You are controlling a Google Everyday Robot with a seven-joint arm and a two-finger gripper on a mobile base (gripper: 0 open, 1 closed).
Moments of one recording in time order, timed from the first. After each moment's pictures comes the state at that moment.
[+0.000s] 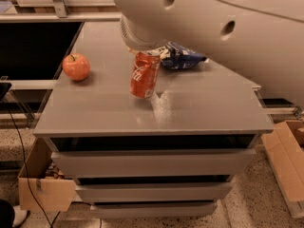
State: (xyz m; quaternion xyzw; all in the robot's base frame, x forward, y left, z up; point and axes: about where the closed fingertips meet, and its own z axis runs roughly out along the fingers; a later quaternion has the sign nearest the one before) arm 0.571 0.027 0.978 -0.15 0.91 0.04 0.39
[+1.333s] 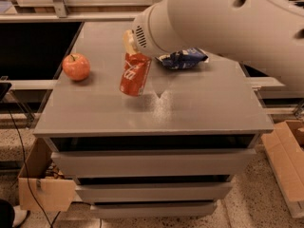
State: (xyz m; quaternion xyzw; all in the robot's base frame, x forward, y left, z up) arm 0.562 0.041 0.986 -0.26 0.84 0.15 0.45
